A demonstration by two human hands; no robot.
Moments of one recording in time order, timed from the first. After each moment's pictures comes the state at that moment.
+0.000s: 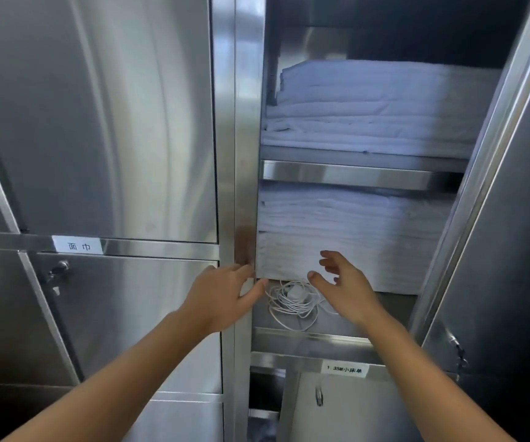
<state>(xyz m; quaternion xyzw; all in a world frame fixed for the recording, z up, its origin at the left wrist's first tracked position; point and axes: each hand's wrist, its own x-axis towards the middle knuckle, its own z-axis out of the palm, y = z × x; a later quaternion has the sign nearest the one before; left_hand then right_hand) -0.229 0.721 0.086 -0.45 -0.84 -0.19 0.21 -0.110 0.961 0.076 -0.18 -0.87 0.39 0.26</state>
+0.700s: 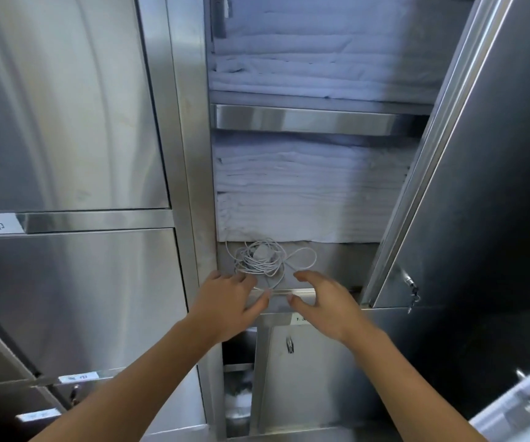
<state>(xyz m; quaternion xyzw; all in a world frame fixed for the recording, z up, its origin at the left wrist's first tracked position) -0.203 0.770 0.003 -0.54 -0.80 -0.14 0.19 -0.049 0.946 0.006 -0.24 -0.93 0.24 0.15</state>
